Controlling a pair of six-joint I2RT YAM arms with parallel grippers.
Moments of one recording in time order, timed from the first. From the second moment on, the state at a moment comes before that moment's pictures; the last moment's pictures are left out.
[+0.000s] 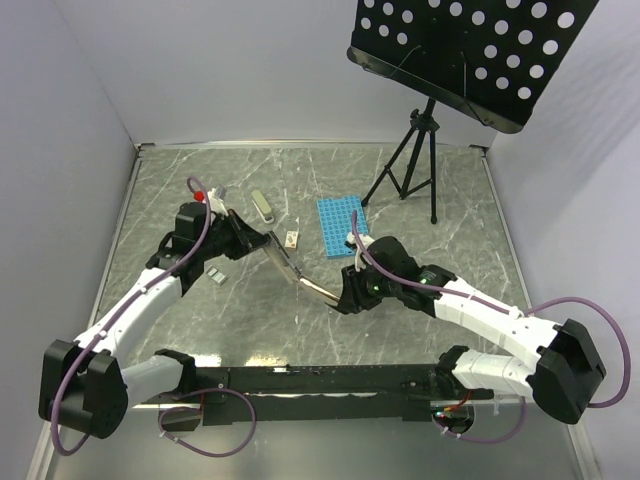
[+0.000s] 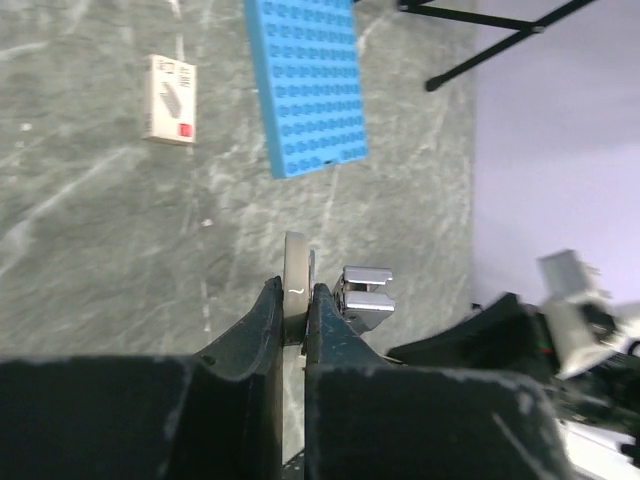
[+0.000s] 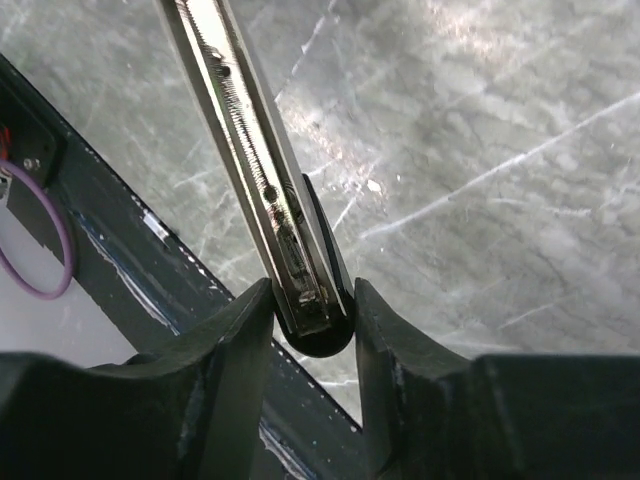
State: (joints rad) left arm -0.29 1.12 0.73 -0.12 0.40 -0.82; right arm 0.76 1.11 0.71 -0.41 -0.27 0.37
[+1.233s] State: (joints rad) left arm -0.28 1.03 0.58 0.41 0.81 -1.02; right arm 0.57 1.23 0.90 -0.17 -0.92 0.34
